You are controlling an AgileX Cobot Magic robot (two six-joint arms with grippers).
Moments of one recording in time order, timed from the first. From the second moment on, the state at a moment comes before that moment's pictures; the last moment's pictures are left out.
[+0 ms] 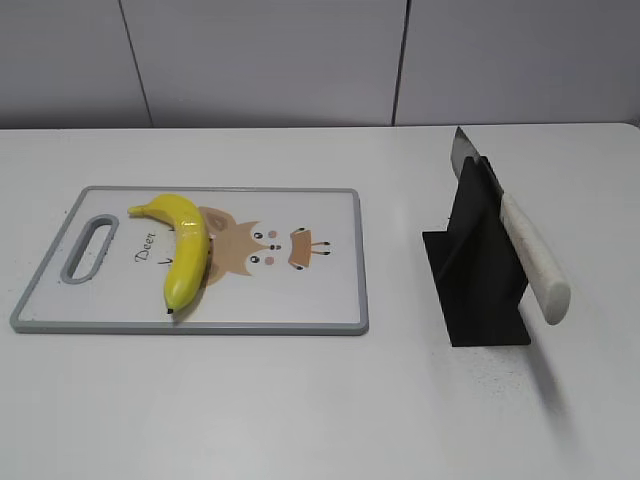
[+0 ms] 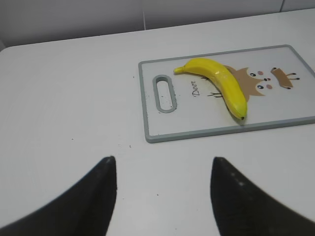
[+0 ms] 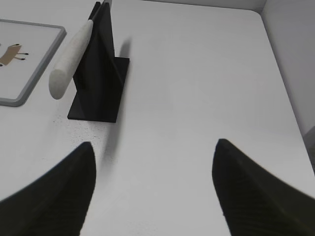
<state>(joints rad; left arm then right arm) -0.12 0.02 -0.50 -0.03 1.04 0.09 0.09 -0.01 -0.42 0.00 0.94 -0.05</state>
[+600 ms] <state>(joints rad) -0.06 0.02 -0.50 -0.03 1.04 0.09 0.07 -0.01 -0.42 0.00 0.94 -0.05</state>
